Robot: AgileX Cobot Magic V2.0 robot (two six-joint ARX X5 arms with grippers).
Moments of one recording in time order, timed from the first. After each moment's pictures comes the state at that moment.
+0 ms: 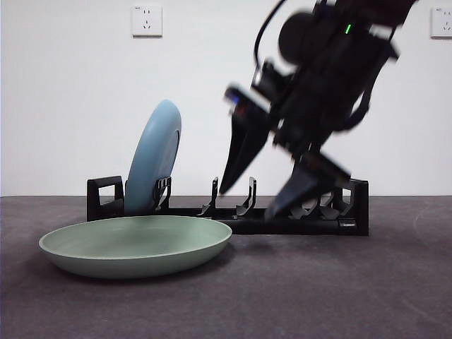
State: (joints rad) left arm -0.88 0.79 0.98 -0.46 -0.42 0.60; right arm 0.55 1.75 1.12 -0.43 -0.42 0.25
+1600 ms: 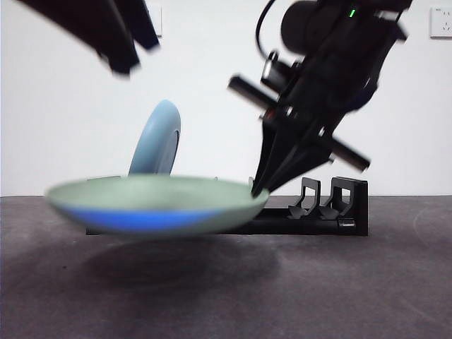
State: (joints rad) left arm -1.10 1.11 0.98 -0.77 -0.21 0.61; right arm 0.56 1.64 1.13 -0.54 -0.36 0.36
